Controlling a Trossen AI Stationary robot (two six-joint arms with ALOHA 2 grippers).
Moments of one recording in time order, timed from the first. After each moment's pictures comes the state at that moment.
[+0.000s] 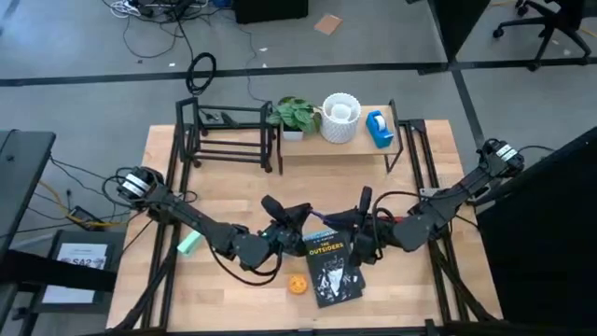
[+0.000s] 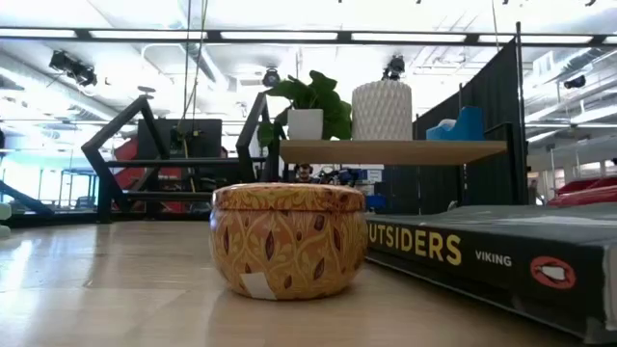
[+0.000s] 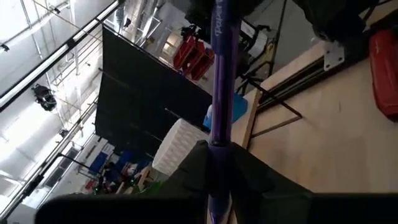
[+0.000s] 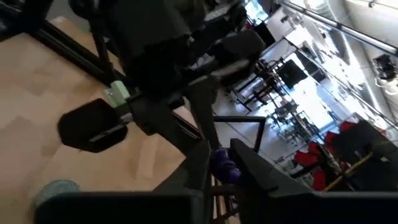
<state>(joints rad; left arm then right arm) -0.50 1.72 1.24 0.49 -1.23 0.91 0.61 1.35 1.14 0.04 0.85 -0.65</state>
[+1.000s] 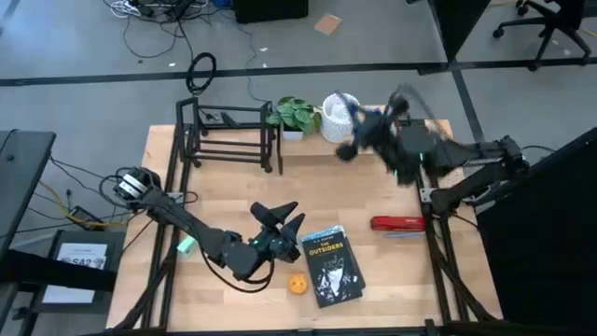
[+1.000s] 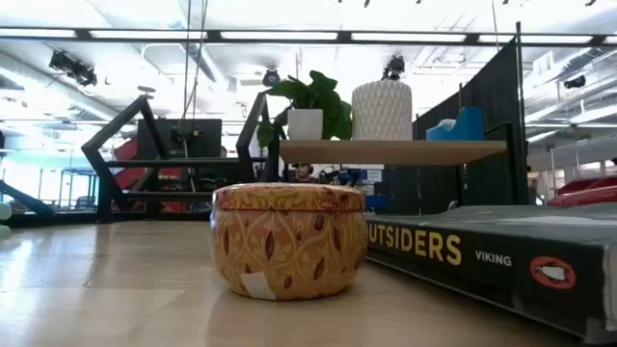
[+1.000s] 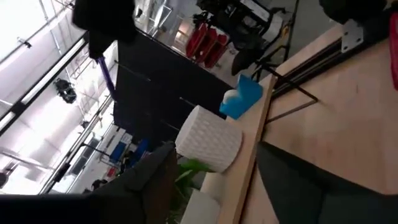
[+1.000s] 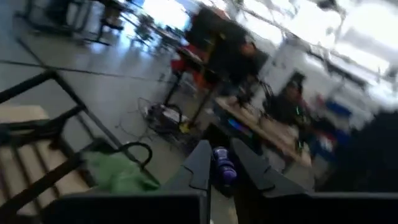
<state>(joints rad) -0.57 1.71 1.24 0.54 -1.39 1.01 0.04 1.31 1.61 -0.46 1.03 -0.21</state>
